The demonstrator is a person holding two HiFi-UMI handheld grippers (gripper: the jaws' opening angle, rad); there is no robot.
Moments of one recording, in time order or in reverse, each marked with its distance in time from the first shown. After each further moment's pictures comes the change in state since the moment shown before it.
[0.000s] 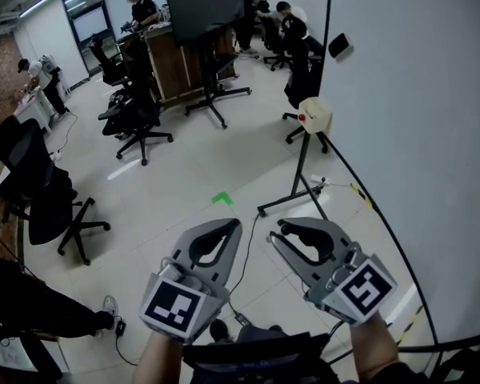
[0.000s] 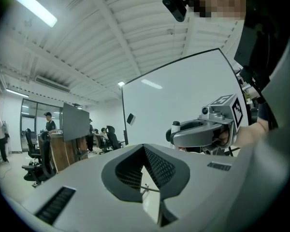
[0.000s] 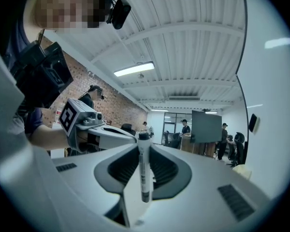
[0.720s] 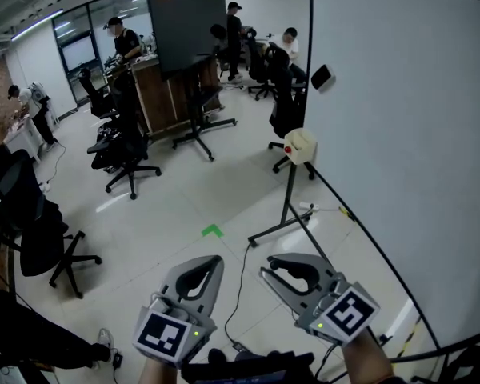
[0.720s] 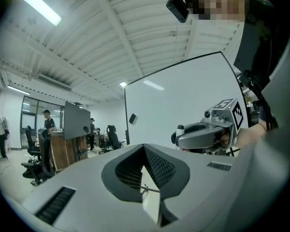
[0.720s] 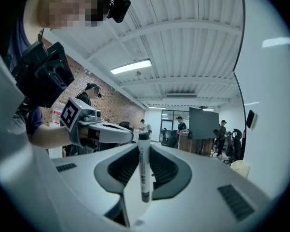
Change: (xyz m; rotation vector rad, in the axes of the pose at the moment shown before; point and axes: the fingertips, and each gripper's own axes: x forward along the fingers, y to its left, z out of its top) left arm -0.009 0.021 -0.007 -0.022 -0.004 0.003; right arm 0.007 0.000 -0.013 0.024 0.039 -0.027
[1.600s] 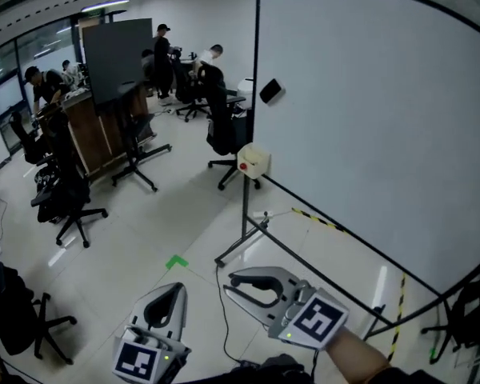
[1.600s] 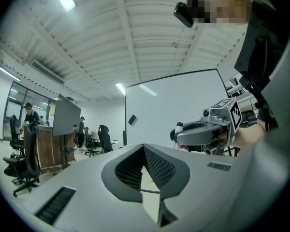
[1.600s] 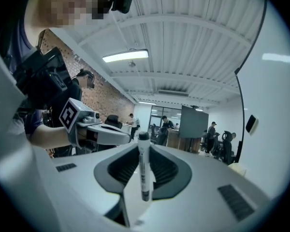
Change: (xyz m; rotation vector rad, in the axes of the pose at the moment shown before) left arm -0.015 0.112 -0.022 -0.070 -0.053 -0.150; right arm 0.109 0.014 0.008 -0.022 0.077 -0.148
